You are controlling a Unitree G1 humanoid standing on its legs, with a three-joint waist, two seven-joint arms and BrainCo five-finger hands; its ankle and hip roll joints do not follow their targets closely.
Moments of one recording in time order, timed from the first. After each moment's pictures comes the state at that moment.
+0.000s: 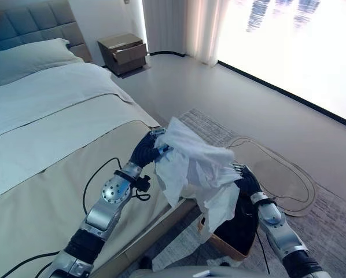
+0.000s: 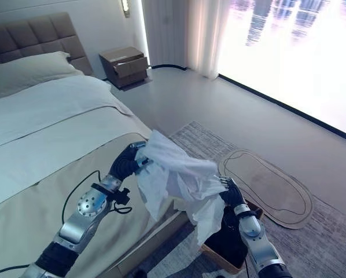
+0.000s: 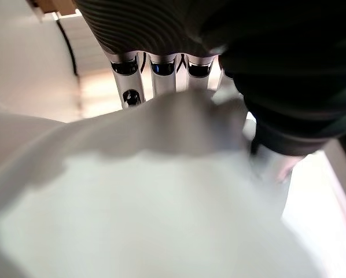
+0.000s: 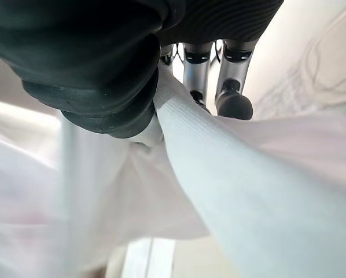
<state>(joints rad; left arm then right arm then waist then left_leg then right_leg) -0.13 0.44 -0.35 0.00 -0.21 -0.22 -0.07 0.03 -0.37 0.15 0.28 0.11 -0.19 -0.06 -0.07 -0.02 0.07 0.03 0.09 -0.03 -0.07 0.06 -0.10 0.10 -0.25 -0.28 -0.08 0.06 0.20</state>
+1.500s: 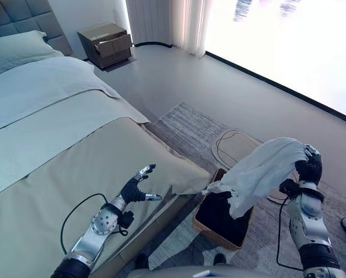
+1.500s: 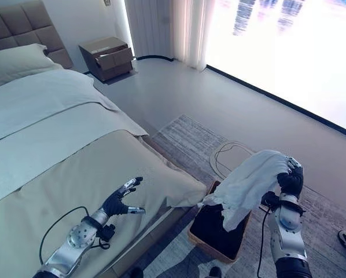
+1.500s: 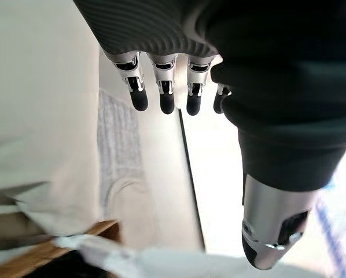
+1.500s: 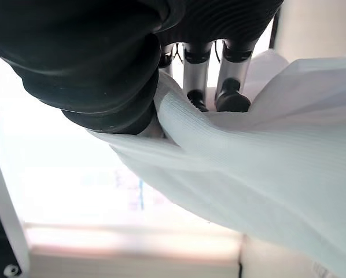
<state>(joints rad) 0.08 0.45 -0.28 0.19 -0.17 -0.25 -0.11 -0.03 -0.37 -0.18 0.28 0.37 -0.30 -0.29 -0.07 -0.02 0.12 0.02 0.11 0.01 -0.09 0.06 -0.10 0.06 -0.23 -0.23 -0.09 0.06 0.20</state>
